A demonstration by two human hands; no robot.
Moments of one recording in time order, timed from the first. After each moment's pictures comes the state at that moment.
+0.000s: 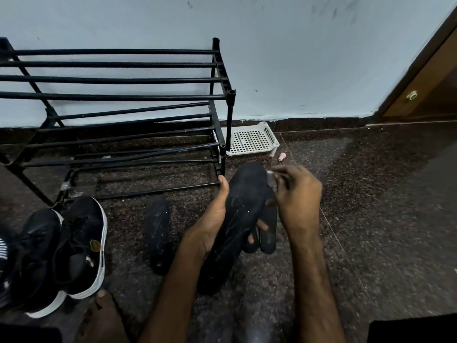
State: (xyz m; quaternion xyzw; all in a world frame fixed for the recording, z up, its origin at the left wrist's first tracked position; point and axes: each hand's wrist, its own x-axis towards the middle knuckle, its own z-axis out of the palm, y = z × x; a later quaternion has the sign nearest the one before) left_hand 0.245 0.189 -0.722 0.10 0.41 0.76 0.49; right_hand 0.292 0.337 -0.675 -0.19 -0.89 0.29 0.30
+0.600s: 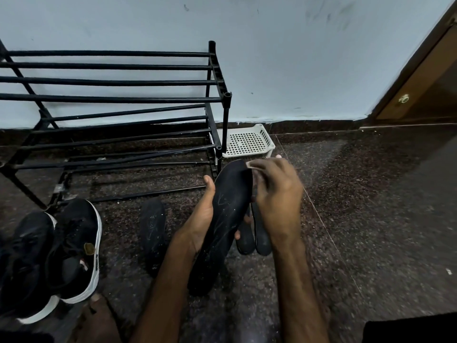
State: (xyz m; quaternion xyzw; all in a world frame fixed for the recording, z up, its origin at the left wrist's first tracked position) left_hand 0.241 0.181 -0.720 0.09 0.39 0.80 0.45; right_hand 0.287 0.312 -0.669 -0.09 -0.88 0.29 0.35
